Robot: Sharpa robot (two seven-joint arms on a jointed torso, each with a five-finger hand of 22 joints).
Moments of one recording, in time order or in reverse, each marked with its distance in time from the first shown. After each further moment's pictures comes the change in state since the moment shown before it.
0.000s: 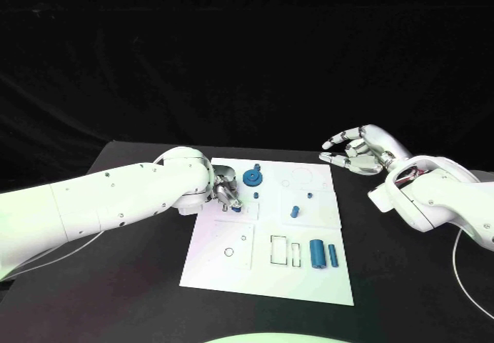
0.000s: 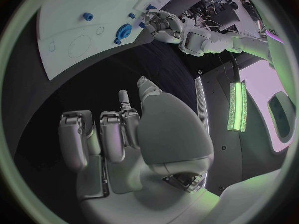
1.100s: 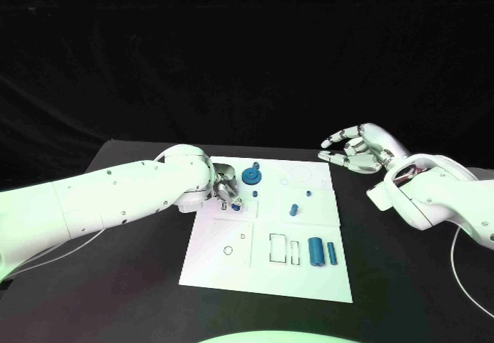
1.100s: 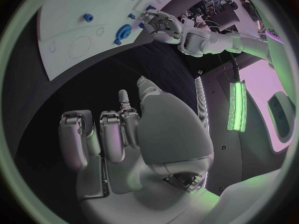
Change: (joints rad) left arm 0.000 0.019 0.002 -0.021 -0.007 0.019 -0.006; left_hand -0.098 0.018 0.018 -0.073 -0.008 0.021 -0.023 0.005 0.030 0.023 -0.016 0.015 0.014 0.000 -0.015 0.004 0.000 0.000 0.011 -0.011 0.004 0.018; right arm -0.003 -0.002 0.000 0.001 0.000 0.000 0.002; right_hand 0.000 0.000 0.000 0.000 0.004 0.000 0.000 0.000 0.000 -0.004 -0.004 -0.005 0.000 0.000 0.000 0.000 0.000 0.000 0.000 0.000 0.000 0.000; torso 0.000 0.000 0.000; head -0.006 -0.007
